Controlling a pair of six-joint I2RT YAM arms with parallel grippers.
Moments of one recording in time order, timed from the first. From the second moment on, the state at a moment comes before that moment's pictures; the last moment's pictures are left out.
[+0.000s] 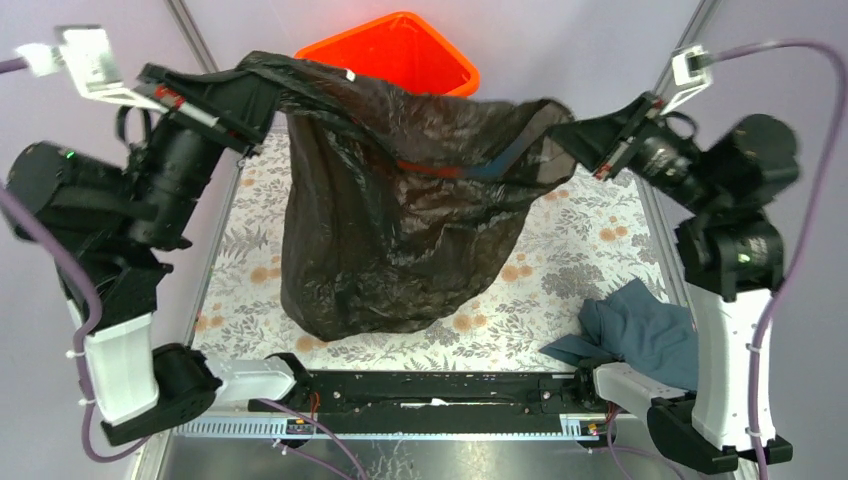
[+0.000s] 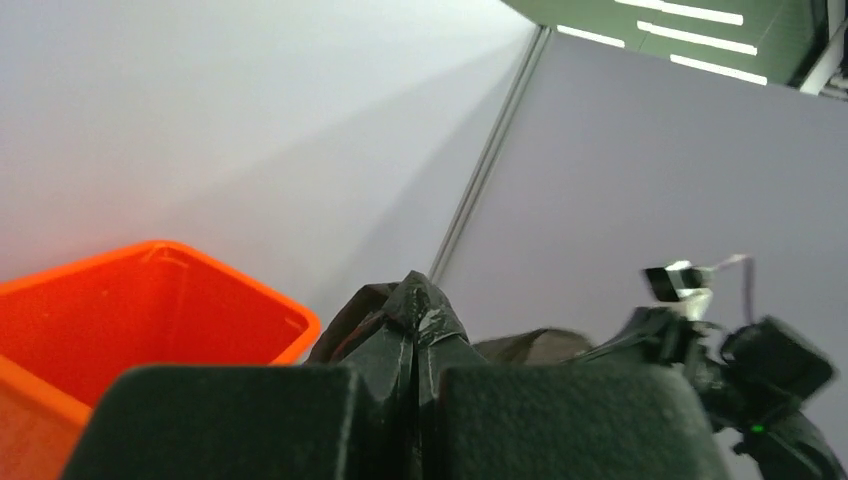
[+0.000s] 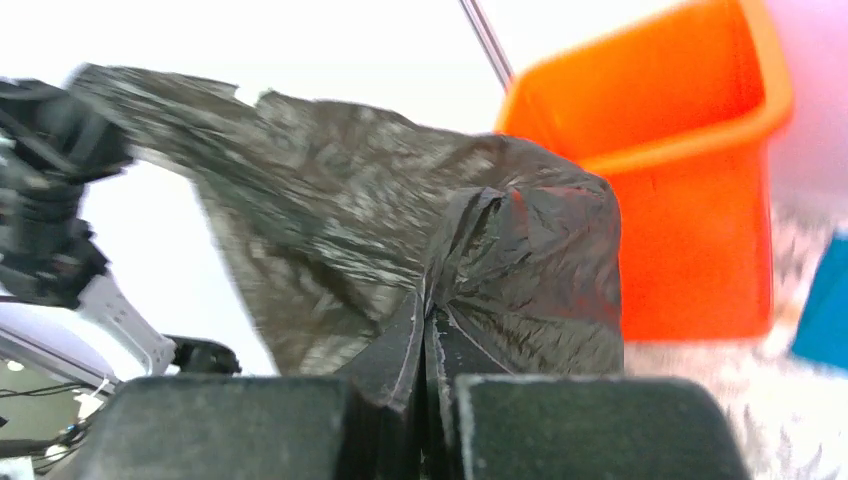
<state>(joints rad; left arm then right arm) -0.81 1.22 2.31 -0.64 -0.24 -0.33 0.16 1.07 1.71 -0.55 -0.70 0.68</state>
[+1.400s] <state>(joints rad) -0.82 0.81 1.40 -0.64 -0.36 -0.42 0.16 0.77 1.05 -0.66 -0.49 0.64</state>
